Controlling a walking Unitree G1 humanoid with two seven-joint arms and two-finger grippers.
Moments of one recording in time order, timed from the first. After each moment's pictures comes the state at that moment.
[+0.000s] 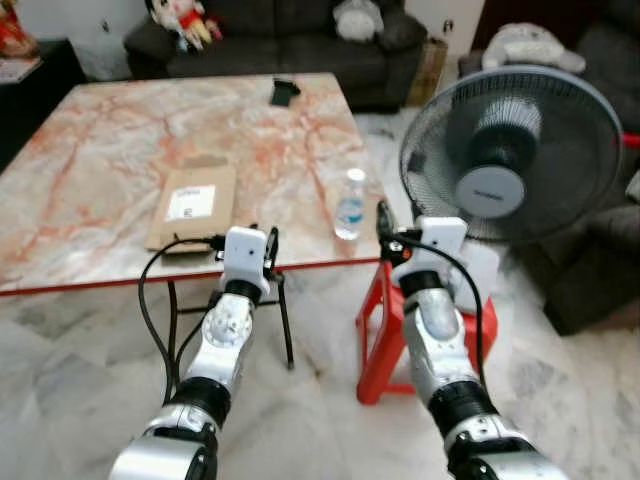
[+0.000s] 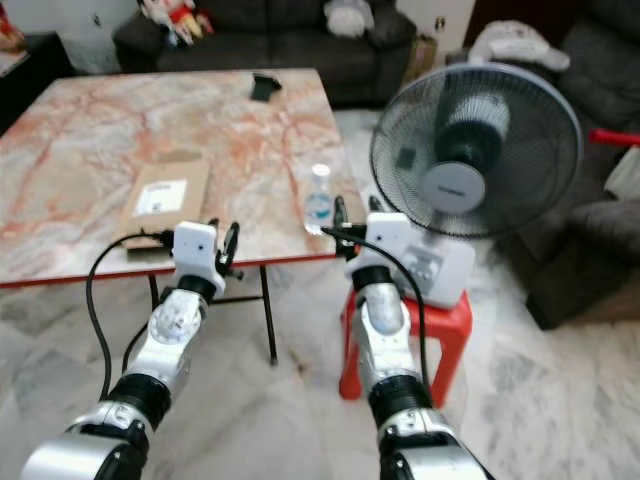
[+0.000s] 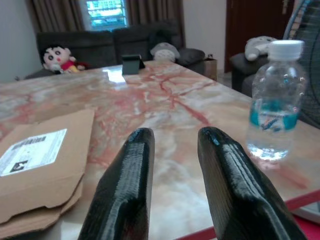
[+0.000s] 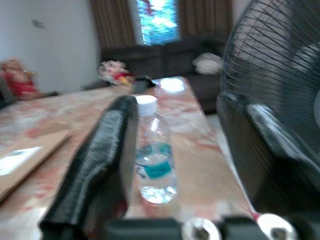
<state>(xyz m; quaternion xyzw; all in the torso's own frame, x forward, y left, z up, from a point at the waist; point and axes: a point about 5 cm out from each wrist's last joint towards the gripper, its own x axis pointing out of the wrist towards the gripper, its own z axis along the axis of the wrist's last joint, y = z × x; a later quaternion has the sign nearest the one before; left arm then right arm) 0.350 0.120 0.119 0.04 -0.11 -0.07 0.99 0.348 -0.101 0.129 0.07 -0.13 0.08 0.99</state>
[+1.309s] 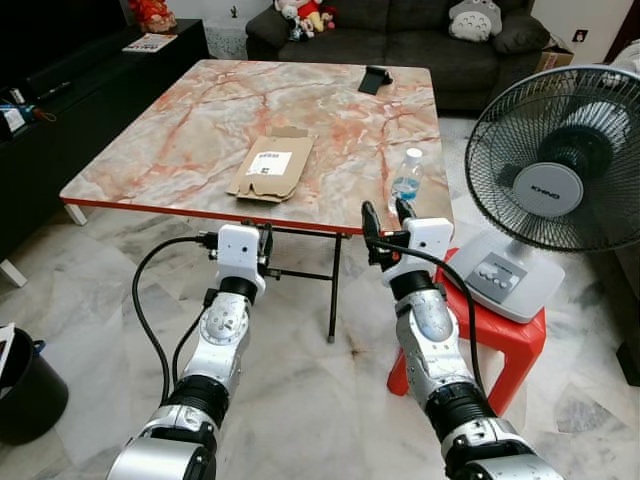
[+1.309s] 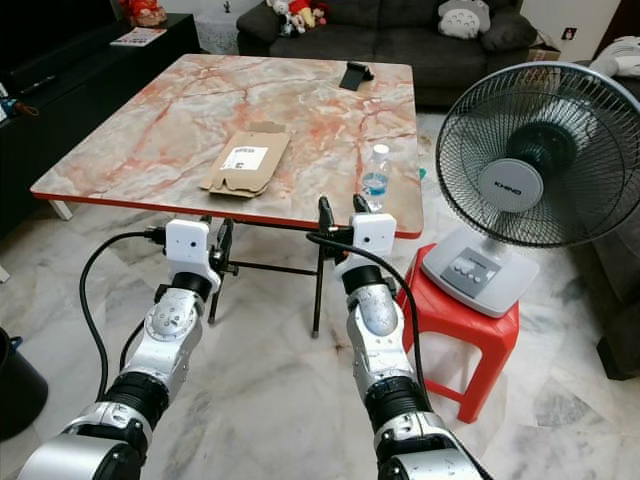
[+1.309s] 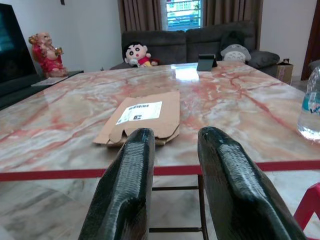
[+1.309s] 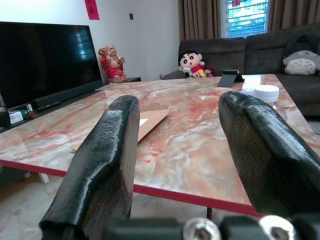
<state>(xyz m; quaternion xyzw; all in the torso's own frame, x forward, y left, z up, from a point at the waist) 0.352 0.123 0.124 0.03 -0.12 -0.05 0.99 0.347 -0.096 0.131 0.06 -0.14 0.11 0.98</state>
